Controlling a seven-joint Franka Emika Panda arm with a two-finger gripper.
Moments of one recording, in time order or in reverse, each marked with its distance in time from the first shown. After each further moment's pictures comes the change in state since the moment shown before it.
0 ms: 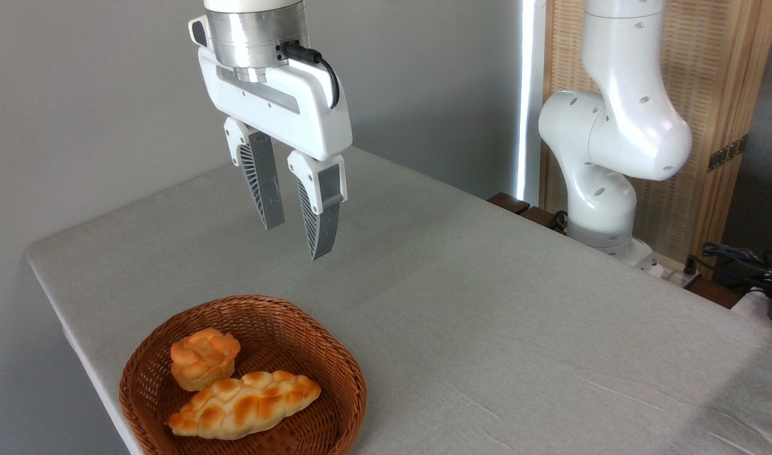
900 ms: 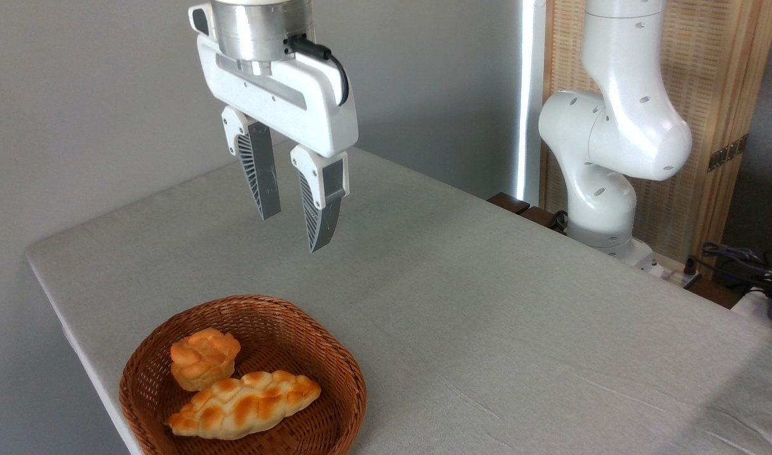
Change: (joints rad) arm 0.000 0.003 0.021 0.018 -0.066 -0.023 -0.001
